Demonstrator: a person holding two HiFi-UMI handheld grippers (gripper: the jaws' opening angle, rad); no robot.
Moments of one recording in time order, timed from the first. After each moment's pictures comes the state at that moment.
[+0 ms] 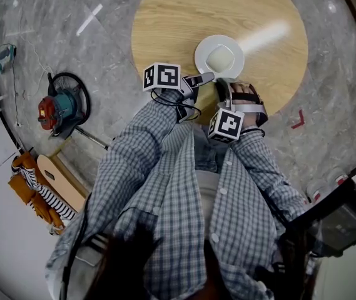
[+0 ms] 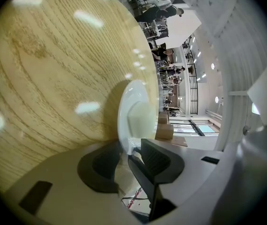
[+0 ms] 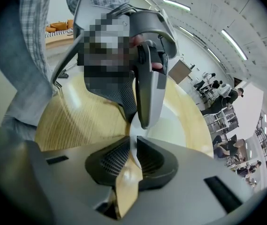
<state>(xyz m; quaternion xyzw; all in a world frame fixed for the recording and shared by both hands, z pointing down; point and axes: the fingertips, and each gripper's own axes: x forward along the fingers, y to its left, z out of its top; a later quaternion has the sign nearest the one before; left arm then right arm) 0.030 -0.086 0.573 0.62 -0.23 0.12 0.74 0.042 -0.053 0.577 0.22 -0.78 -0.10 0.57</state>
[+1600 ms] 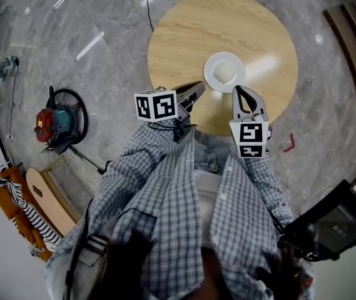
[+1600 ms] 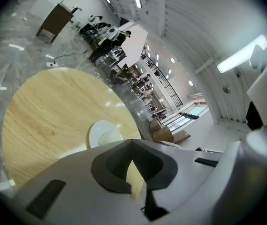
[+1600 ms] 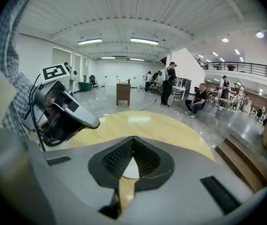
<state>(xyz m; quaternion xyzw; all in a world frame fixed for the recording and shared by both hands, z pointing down) 0.000 -0.110 0.472 0.79 -0.30 0.06 0.54 0.089 -0.096 0.453 0.51 -0.81 0.14 0.27</state>
